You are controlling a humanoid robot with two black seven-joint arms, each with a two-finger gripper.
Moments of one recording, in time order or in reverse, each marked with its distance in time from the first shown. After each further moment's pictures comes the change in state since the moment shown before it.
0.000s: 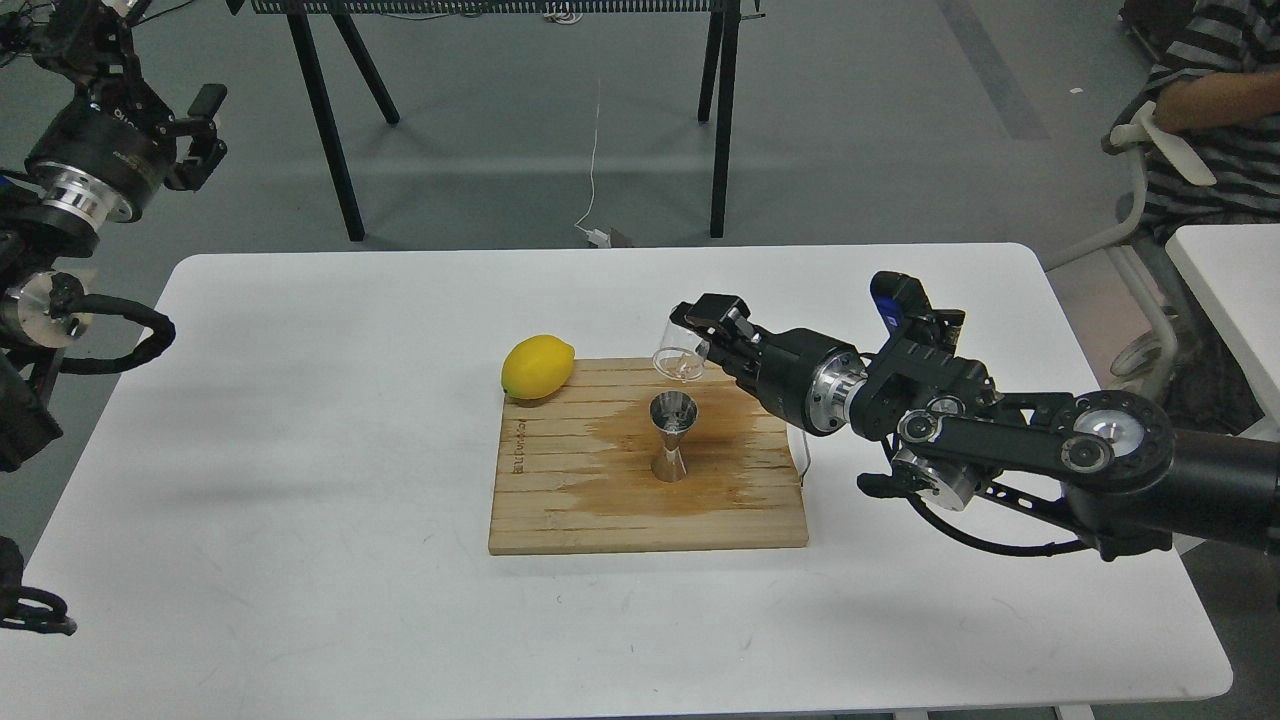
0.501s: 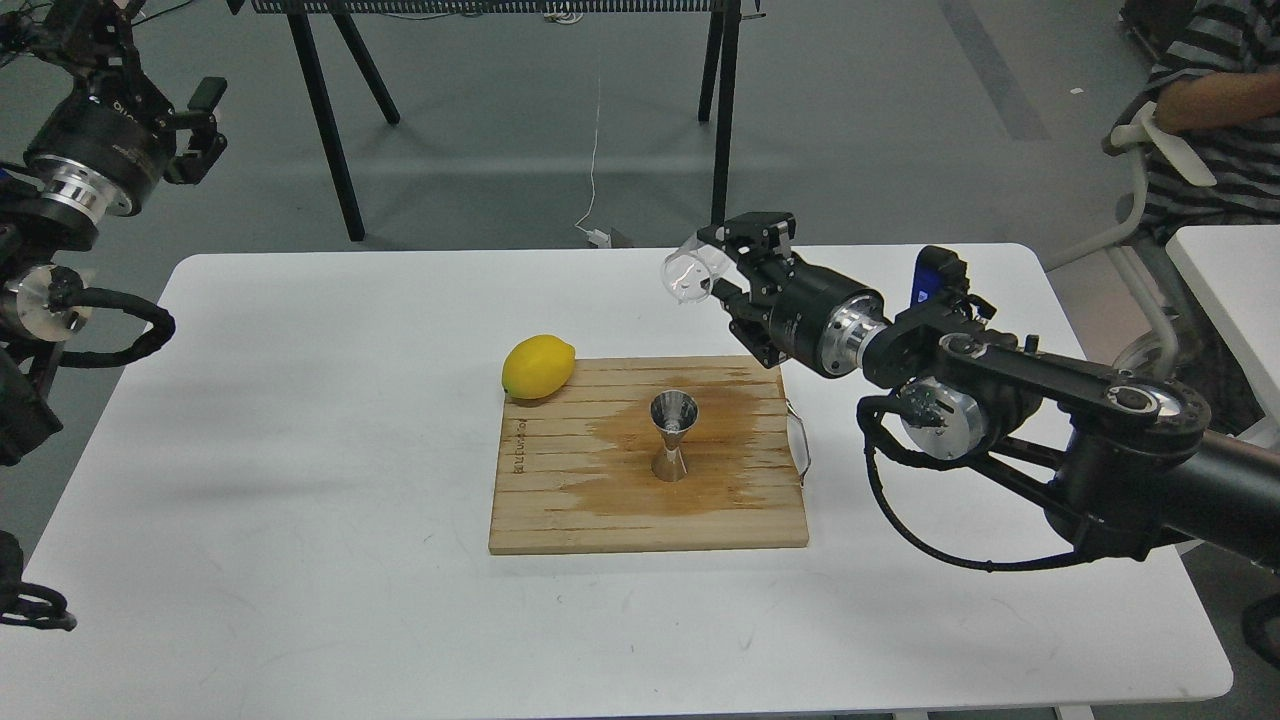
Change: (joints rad) left arm -0.019 0.000 0.001 0.000 0.000 0.000 0.004; right arm -0.210 0.012 0.492 0.002 0.374 0.001 0.001
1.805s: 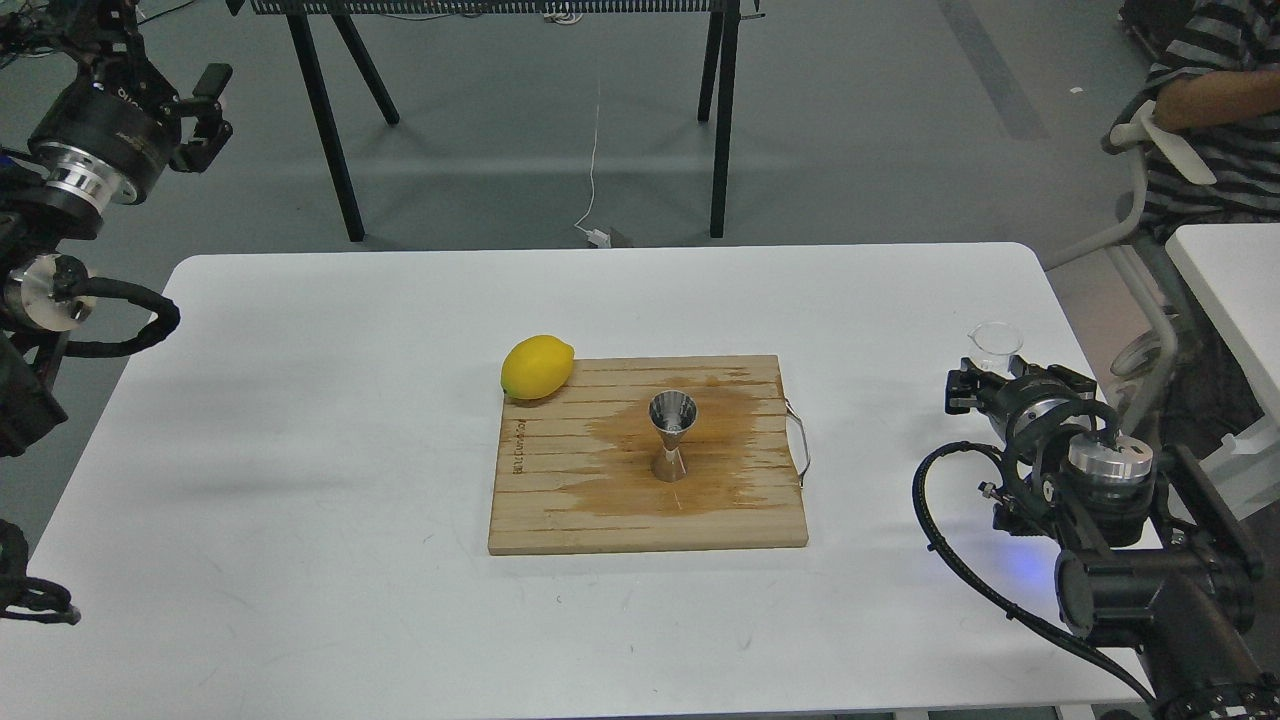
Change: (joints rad) left arm -0.006 -0.007 0.001 -0.003 0.001 0.000 0.001; right arm -0.469 0.326 1.016 -0.439 0.316 -0.068 0.029
